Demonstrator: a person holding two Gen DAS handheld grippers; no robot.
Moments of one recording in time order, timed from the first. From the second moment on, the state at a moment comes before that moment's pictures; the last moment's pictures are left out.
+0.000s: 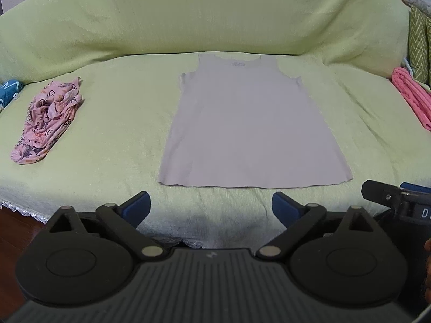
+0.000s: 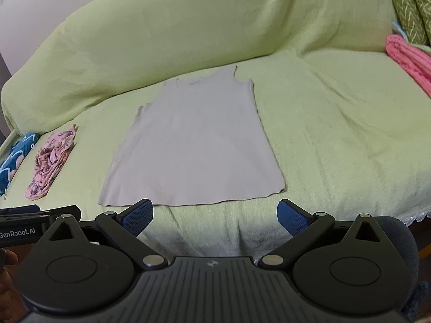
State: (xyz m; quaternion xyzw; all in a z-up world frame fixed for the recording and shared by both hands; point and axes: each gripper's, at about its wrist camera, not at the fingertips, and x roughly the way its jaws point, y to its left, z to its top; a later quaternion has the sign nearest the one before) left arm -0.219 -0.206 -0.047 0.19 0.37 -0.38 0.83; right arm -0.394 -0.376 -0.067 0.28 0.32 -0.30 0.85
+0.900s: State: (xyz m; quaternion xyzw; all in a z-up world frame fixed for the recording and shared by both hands) left arm -0.224 -0.226 -0.051 0.19 0.39 -0.38 0.81; right arm -0.391 -0.361 -0.056 0.24 0.33 -0.30 0.86
